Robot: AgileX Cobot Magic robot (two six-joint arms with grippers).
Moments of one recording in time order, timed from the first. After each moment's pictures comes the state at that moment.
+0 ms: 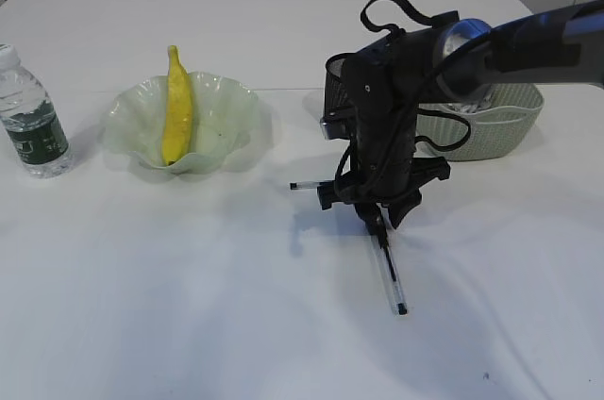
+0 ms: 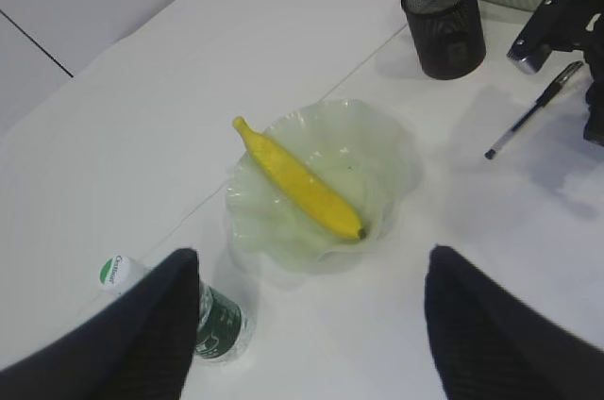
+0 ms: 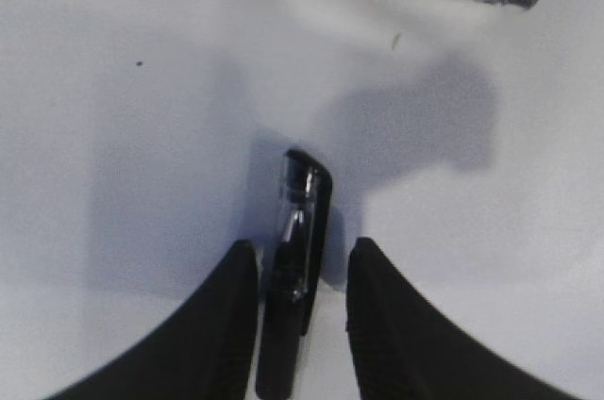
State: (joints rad) left arm -0.48 0.89 -0.89 0.30 0.55 0.11; right arm 0.45 2.26 -1.67 -0.18 1.03 0.38
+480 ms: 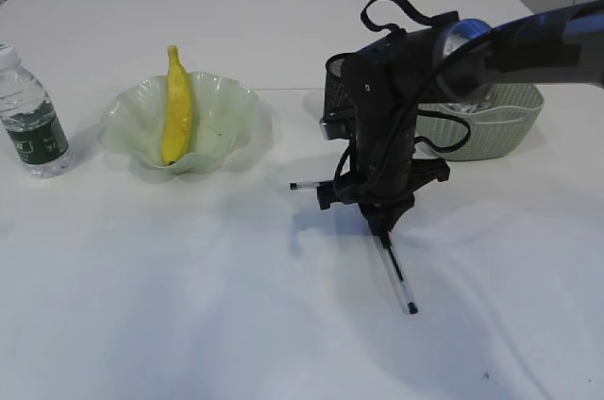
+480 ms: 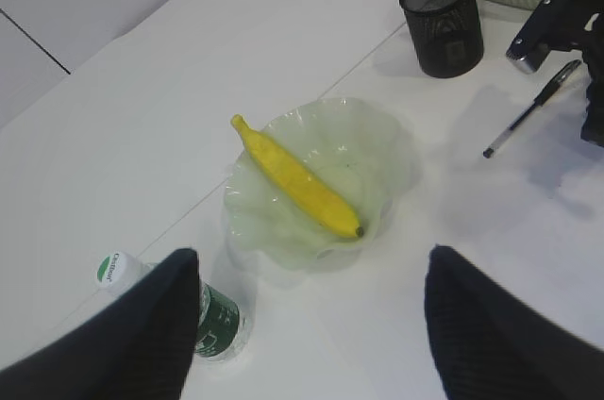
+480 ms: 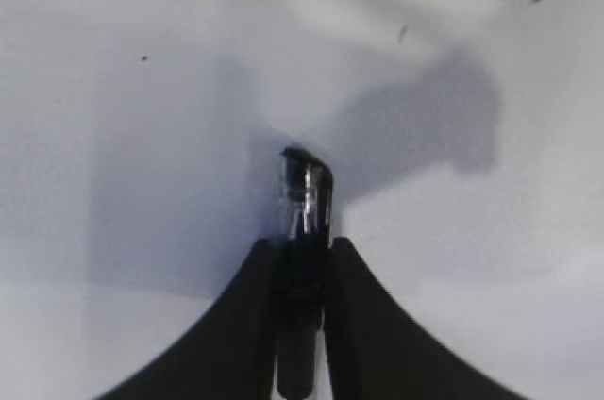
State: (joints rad) left arm -0.48 0.89 -0.89 0.30 0.56 0.11; right arm 0.45 2.26 -1.67 -0.17 1.03 0.38
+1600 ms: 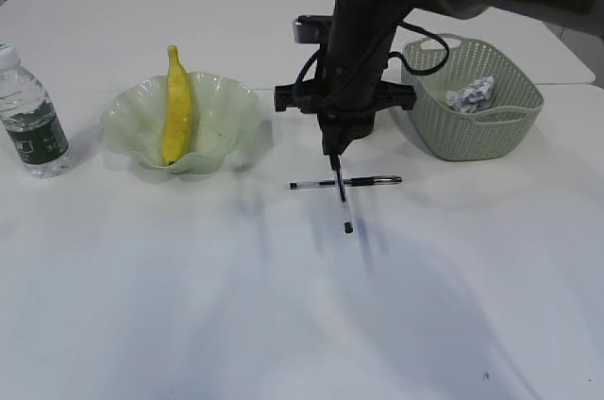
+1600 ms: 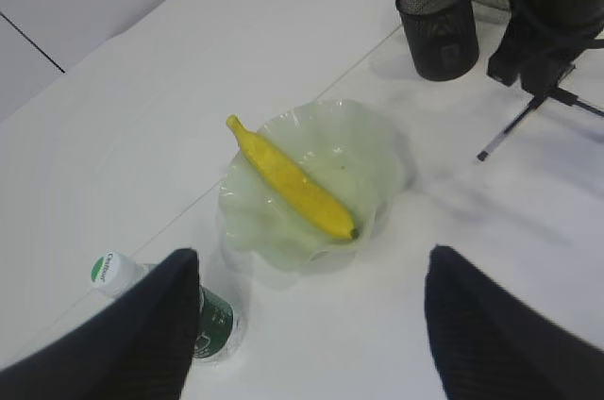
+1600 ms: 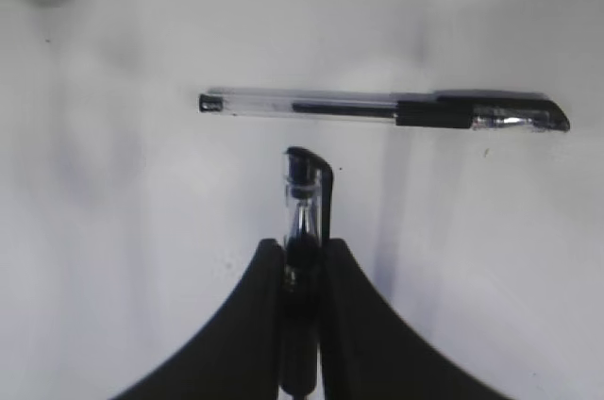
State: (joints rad) left arm -0.48 0.89 -0.89 0.28 0.56 0.11; right arm 0.45 2.27 -2.04 0.00 1.22 0.37
